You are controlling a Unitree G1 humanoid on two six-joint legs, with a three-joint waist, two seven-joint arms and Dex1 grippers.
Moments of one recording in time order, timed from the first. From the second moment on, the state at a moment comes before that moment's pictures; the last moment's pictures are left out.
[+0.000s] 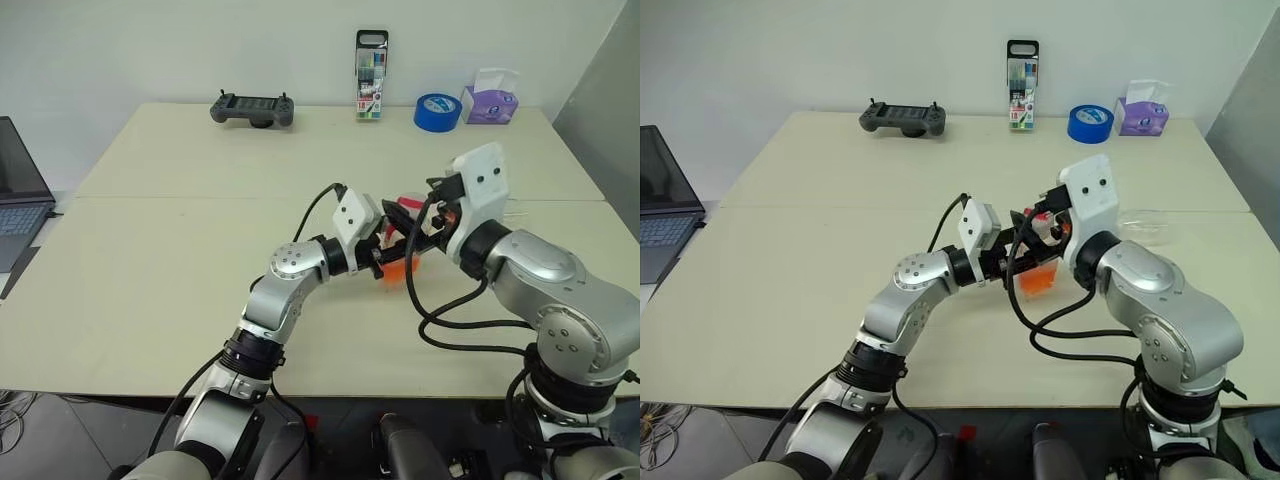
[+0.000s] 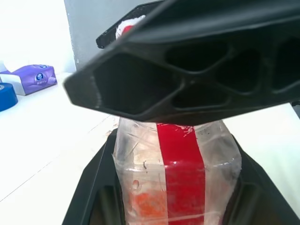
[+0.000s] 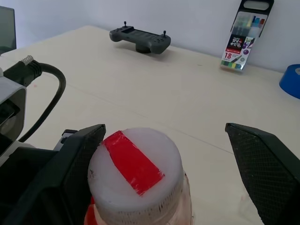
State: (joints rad) left arm -0.63 0.12 -0.23 0.09 -0.26 0.24 -0.78; right arm -0.62 -0.30 -0.09 -0.75 0.47 1.30 0.13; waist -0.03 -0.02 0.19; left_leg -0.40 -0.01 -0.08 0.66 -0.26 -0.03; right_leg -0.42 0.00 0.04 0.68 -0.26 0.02
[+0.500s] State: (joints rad) left arm -0.63 0.12 -0.23 0.09 -0.26 0.23 -0.77; right arm -0.57 -0.34 -0.10 -0.80 0.53 1.31 0.19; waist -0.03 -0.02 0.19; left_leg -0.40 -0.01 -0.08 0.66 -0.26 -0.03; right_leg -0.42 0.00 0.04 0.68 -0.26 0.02
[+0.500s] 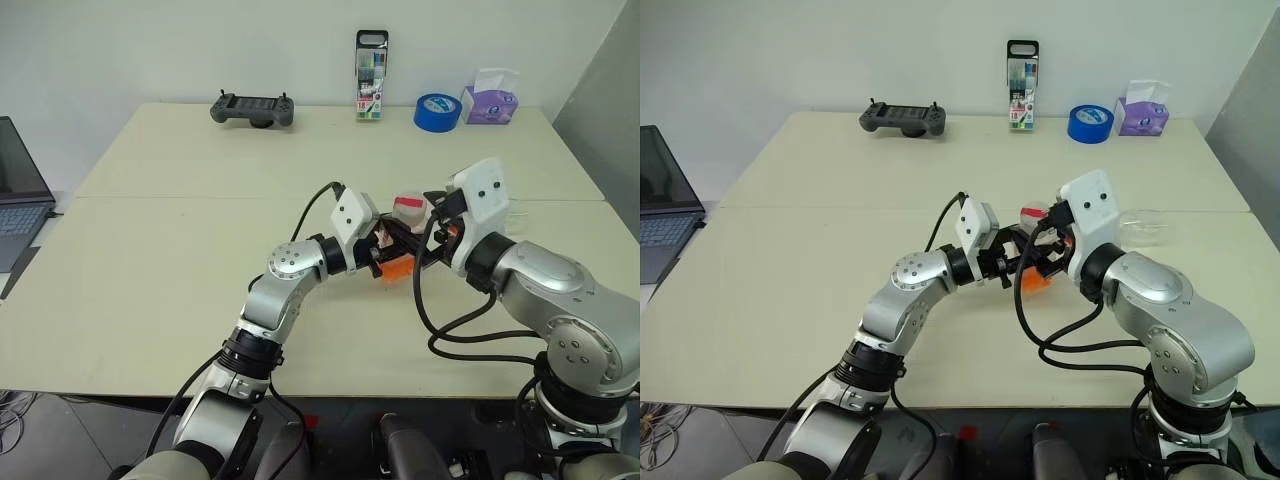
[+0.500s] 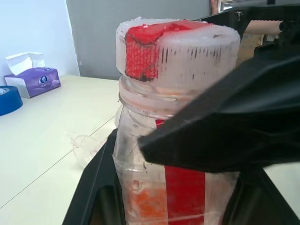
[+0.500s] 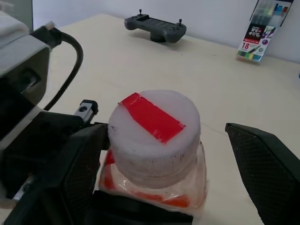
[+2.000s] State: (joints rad) left arm -0.64 0.12 -0.23 0.09 -0.26 0.23 -0.77; right arm -0.61 -0.21 -0.06 -0.81 0.37 1.35 0.05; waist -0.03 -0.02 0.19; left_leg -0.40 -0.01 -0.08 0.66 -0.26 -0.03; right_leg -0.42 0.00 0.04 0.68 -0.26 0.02
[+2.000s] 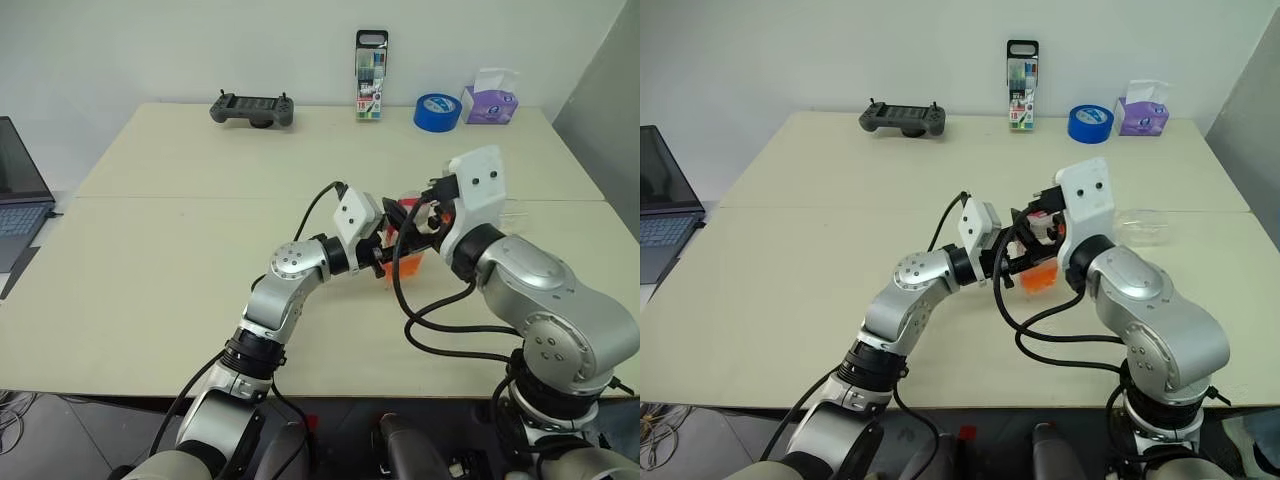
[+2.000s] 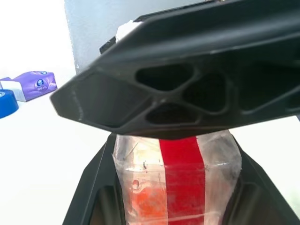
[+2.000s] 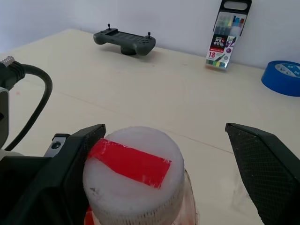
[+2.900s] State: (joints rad) left arm -0.64 0.11 -0.23 0.12 -0.25 0.22 -0.78; right arm -0.56 -0.23 -0.12 -0.87 0.39 1.37 0.13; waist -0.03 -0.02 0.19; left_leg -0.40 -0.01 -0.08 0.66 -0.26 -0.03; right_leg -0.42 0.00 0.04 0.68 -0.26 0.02
